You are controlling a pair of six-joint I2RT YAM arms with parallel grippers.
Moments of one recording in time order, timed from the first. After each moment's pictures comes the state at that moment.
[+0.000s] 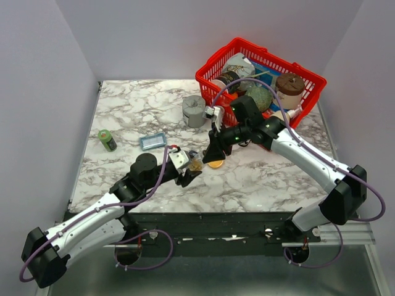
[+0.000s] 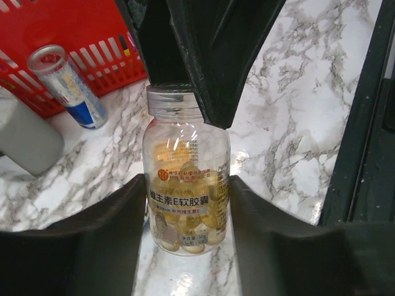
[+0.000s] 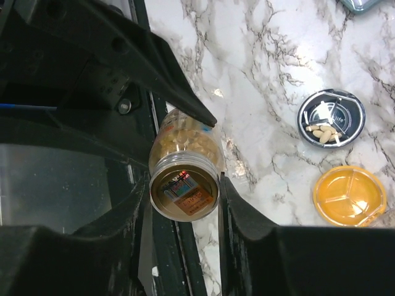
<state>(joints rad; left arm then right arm) -0.78 0.76 0.48 0.13 0.30 0.15 0.69 1.49 1.36 -0.63 -0.75 -0.10</state>
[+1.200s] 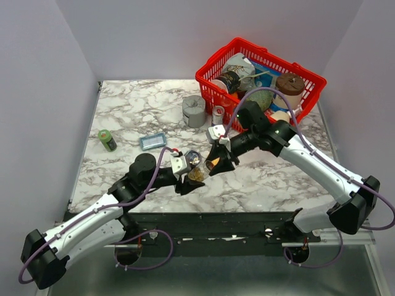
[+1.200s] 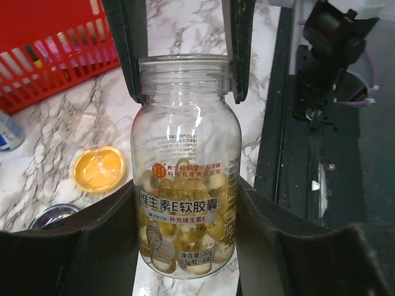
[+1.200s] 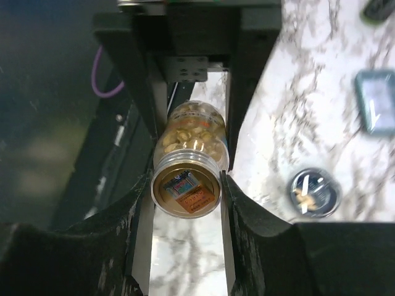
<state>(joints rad) -0.78 0.76 0.49 0.10 0.53 0.07 0.72 1.39 1.34 -0.76 -0.98 -0.64</state>
